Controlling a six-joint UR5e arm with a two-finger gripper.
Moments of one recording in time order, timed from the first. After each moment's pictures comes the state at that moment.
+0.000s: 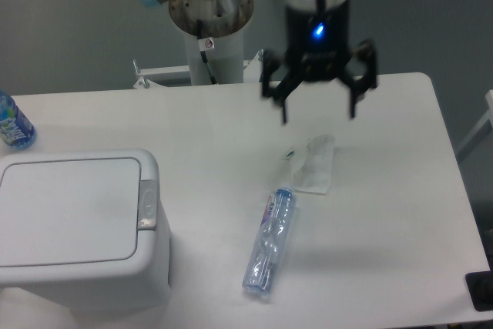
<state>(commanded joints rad) 2.43 -1.76 -1.37 -1.08 1.35 0.18</state>
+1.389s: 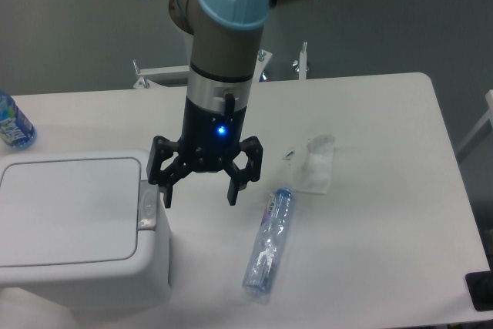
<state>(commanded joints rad) 2.31 -1.84 -1.42 -1.04 1.24 0.04</state>
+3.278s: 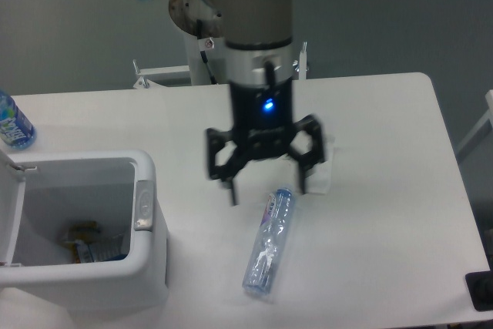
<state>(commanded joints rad) 2.43 -1.76 -1.43 -1.00 1.62 0.47</state>
